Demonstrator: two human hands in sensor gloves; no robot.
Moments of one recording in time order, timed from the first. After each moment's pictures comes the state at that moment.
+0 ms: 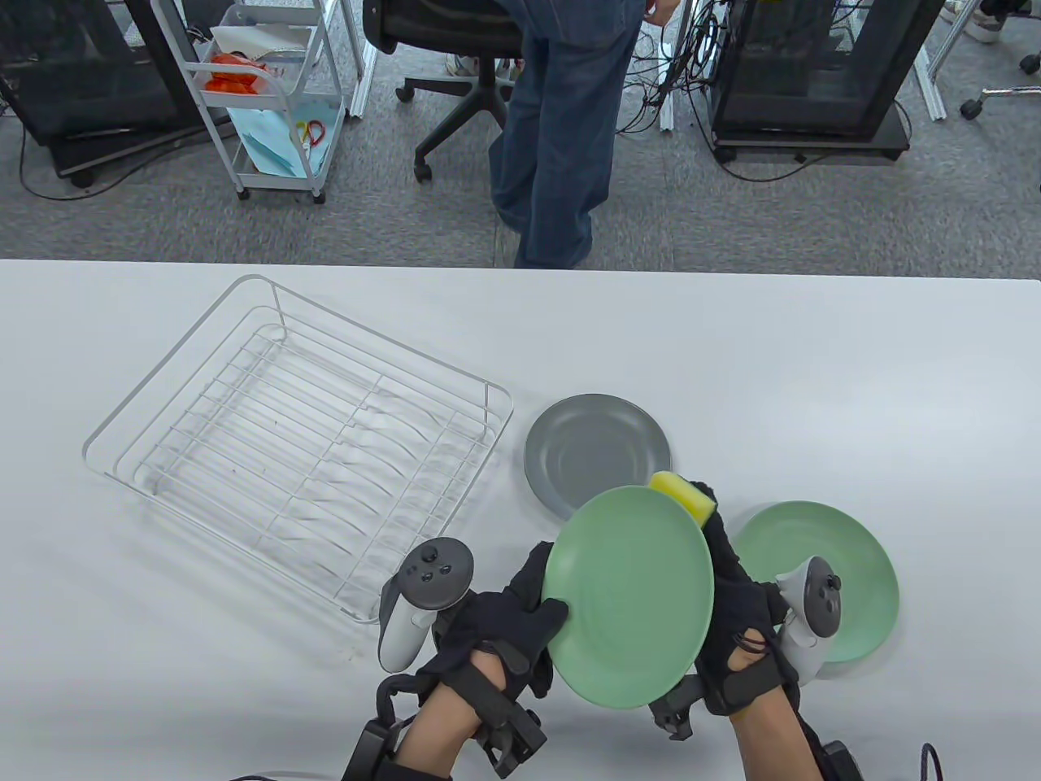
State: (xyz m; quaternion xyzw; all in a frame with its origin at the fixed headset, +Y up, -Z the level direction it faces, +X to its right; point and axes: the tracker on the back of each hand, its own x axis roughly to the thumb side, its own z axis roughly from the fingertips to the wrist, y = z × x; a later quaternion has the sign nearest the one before) left_hand -0.089 -0.725 -0.190 -0.29 -0.14 0.58 0.75; right_hand 0.172 -0.721 -0.188 0.09 0.06 0.59 0.80
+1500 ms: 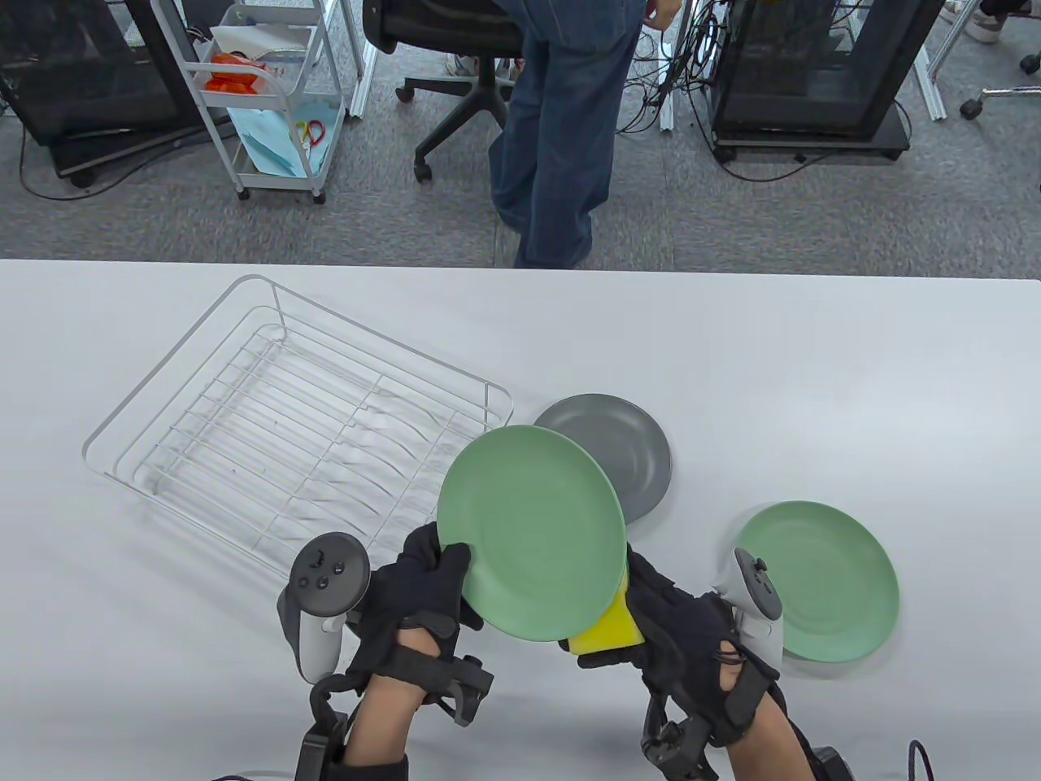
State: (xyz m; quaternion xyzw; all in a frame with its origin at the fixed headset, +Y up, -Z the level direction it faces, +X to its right) left_hand -0.164 -0.692 -0.197 -0.09 -0.02 0.59 0.80; right_hand 0.142 -0.712 -0.175 0.16 0.25 0.48 0.82
